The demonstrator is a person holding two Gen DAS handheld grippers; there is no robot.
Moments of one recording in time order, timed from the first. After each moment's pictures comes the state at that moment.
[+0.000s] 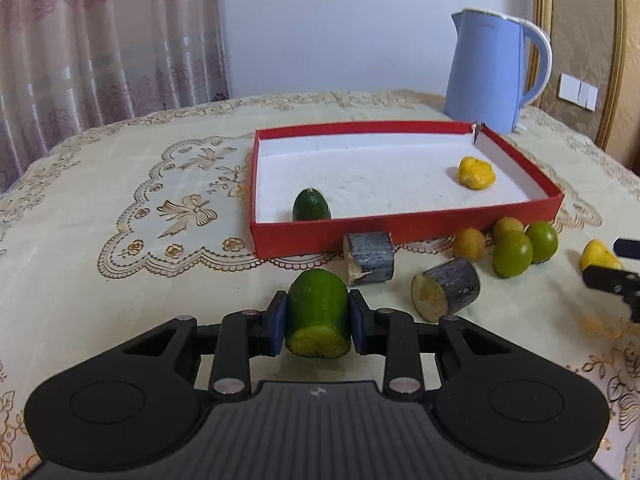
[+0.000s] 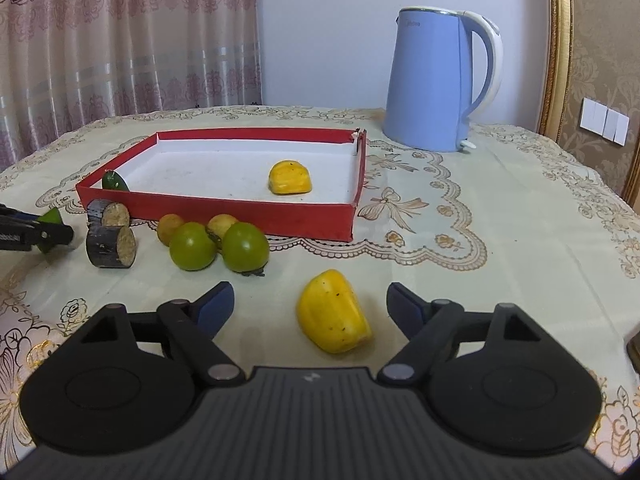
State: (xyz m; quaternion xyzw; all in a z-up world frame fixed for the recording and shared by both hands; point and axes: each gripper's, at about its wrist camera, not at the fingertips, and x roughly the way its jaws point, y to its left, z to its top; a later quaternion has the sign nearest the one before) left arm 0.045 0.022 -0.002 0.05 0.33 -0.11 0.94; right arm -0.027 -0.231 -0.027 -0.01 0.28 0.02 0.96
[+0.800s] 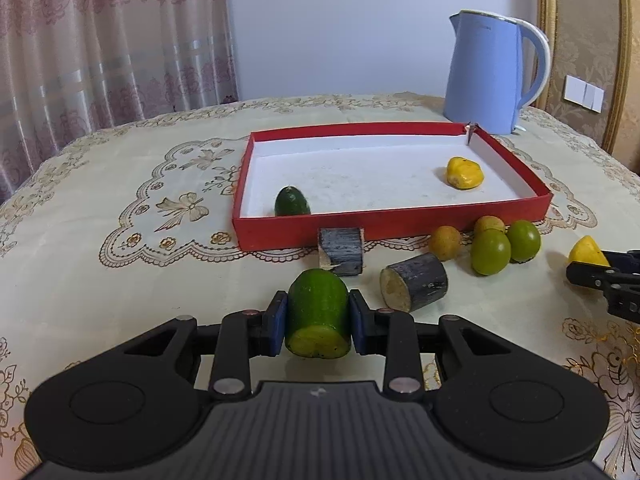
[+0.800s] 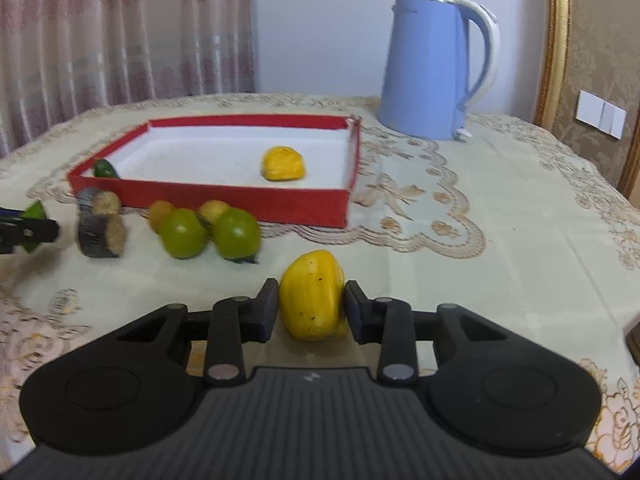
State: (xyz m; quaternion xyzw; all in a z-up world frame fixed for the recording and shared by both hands) left arm 0.031 0.000 -0.001 0.05 0.33 -0.09 0.94; right arm -0.030 -0.225 -0.028 -0.01 0.28 0.02 0.96
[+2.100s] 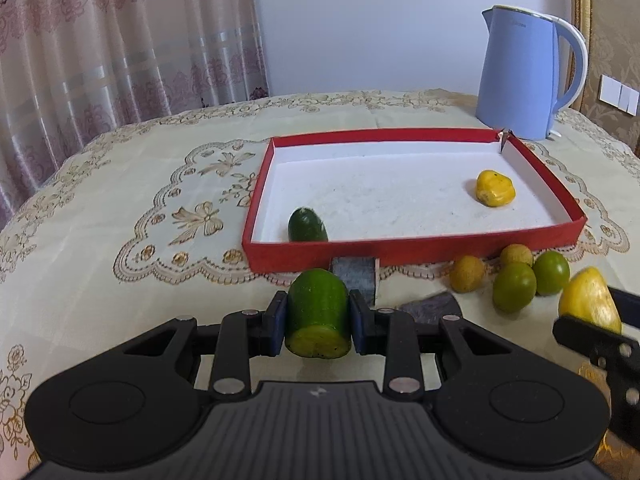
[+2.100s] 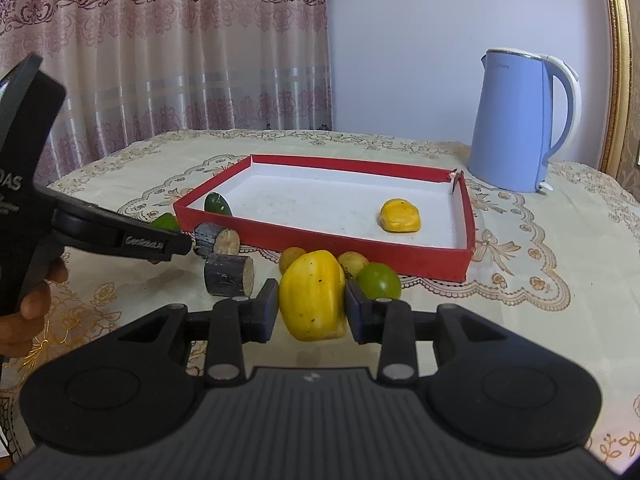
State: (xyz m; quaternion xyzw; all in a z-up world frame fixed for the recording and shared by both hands) left arm 0.057 -0.020 0.011 0.05 0.34 -0.03 0.94; right arm -0.039 -0.169 -0.004 -0.02 0.24 0.11 0.96
